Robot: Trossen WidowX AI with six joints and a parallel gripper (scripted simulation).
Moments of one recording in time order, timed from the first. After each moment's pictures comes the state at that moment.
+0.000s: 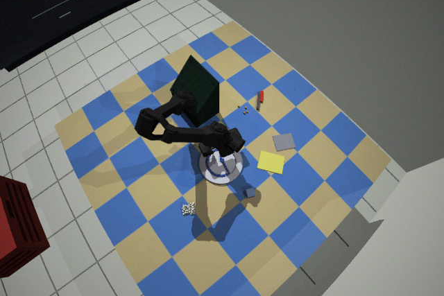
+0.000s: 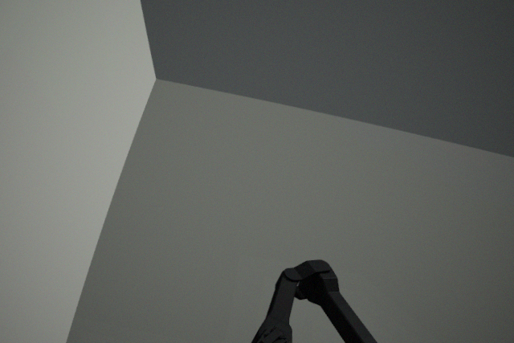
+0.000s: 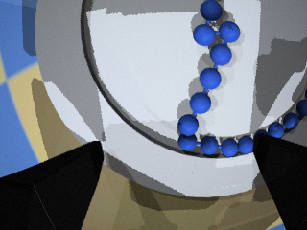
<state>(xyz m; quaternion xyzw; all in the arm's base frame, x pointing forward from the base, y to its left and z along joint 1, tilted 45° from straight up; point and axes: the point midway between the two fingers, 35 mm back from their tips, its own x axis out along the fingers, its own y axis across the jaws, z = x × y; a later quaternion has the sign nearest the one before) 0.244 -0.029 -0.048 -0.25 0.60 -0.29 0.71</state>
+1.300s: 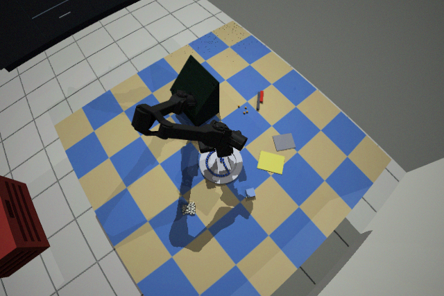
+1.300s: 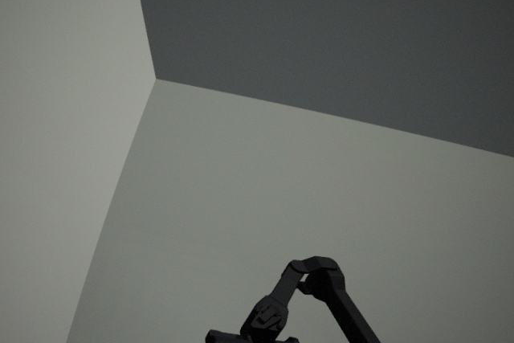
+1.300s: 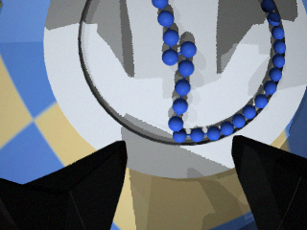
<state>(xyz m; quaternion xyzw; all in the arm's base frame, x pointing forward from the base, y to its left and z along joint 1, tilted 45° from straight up) 0.251 -0.009 -0.021 -0.16 0.56 -0.36 0.73</state>
